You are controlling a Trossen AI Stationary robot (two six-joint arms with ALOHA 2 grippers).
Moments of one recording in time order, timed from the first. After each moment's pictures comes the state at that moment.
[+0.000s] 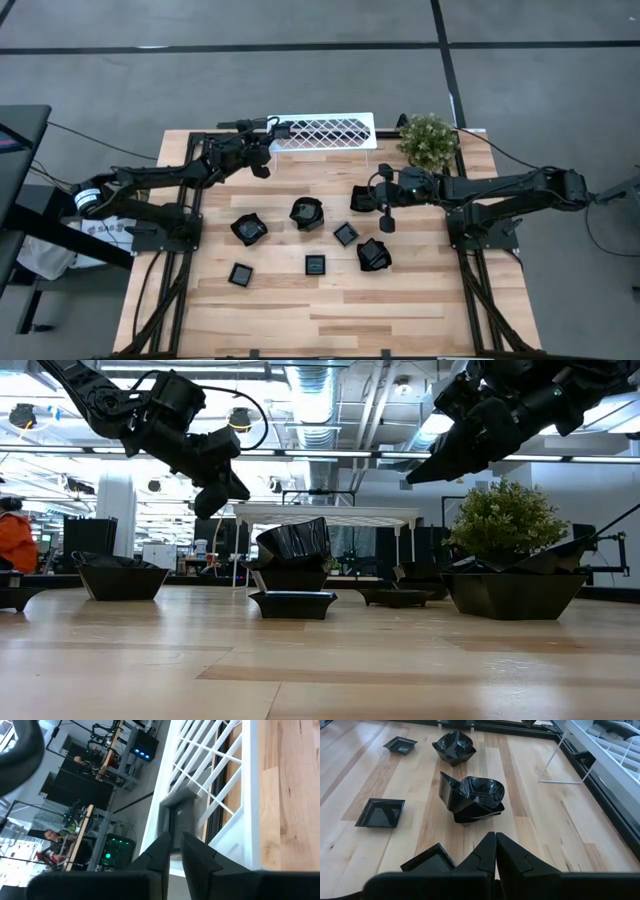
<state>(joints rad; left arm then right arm) 0.55 1.39 0.52 0.44 -0.27 1.00 -0.15 1.05 0.52 0.10 -0.03 -0.17</state>
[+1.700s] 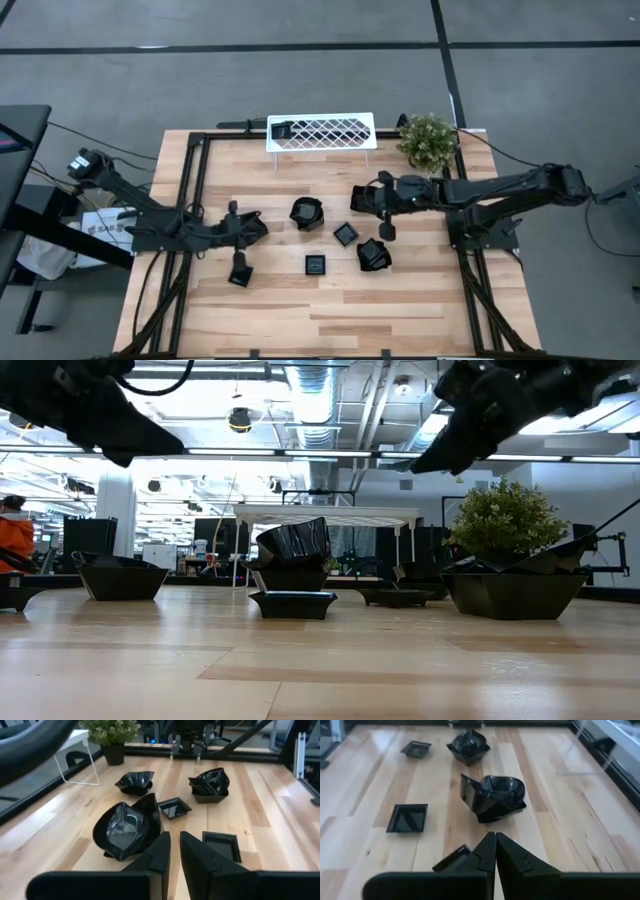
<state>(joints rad) -0.57 1.03 0.28 0.24 -0.73 -0.21 -0.02 1.05 0.60 -0.04 0.06 -0.01</state>
